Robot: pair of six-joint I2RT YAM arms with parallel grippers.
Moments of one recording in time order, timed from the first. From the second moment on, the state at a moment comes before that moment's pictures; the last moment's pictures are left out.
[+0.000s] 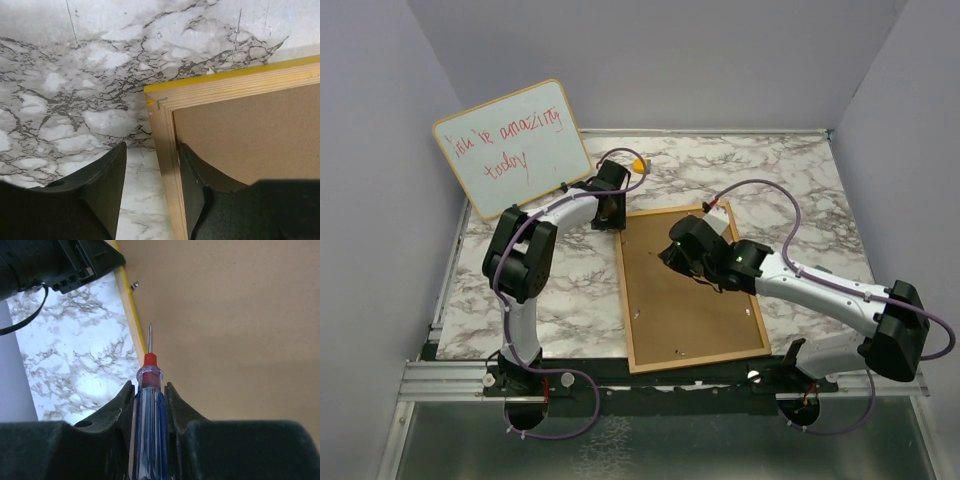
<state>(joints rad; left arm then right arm) -0.44 1.96 1.37 -0.47 -0.11 -0.39 0.98 1.32 1.02 -0.51 0.42 1.16</state>
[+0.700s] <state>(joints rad) -0.42 1.99 1.42 -0.51 -0.09 -0.39 0.84 1.58 1.28 -0.47 0.35 1.22</state>
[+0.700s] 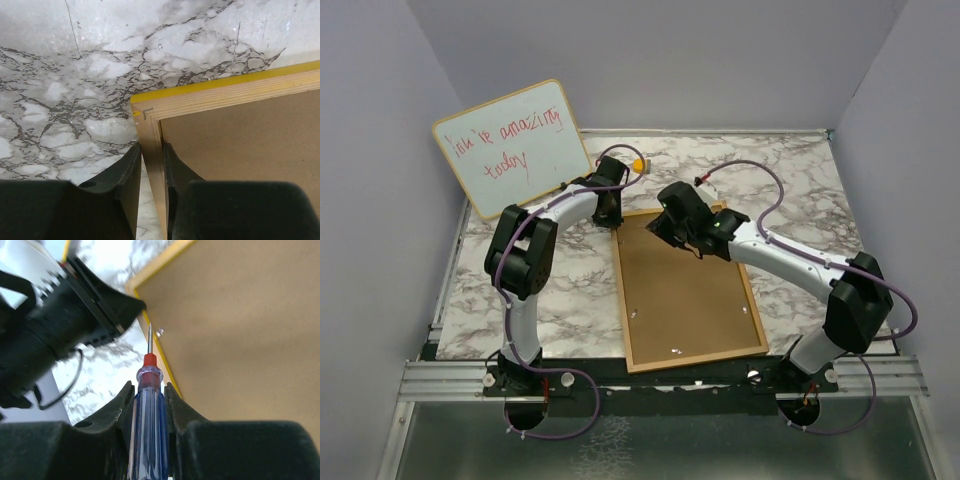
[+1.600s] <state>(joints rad) -0.41 1.99 1.43 -0.51 -0.07 -0.39 0.82 1.77 1.36 -0.40 0.16 1.12</state>
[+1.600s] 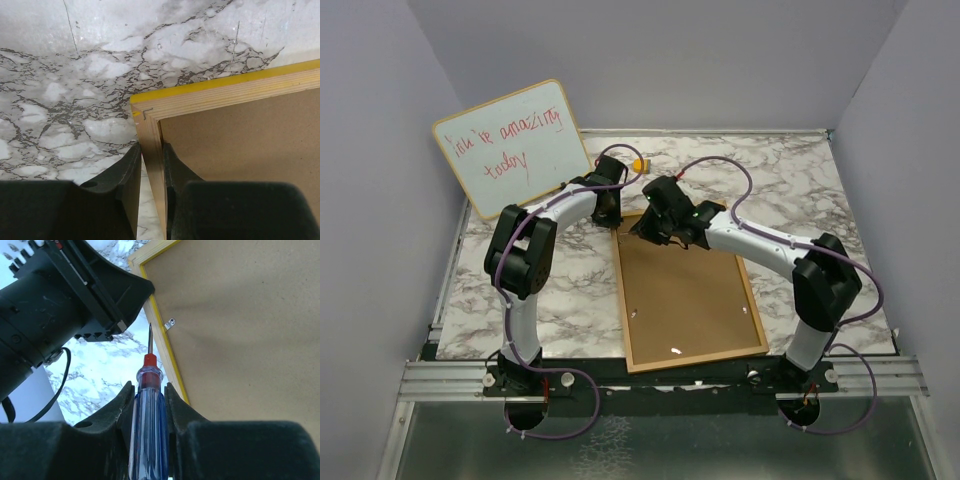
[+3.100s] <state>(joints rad) -0.41 1.99 1.43 -0.52 -0.06 -0.38 0.81 1.85 1.42 -0.46 0.14 1.06</state>
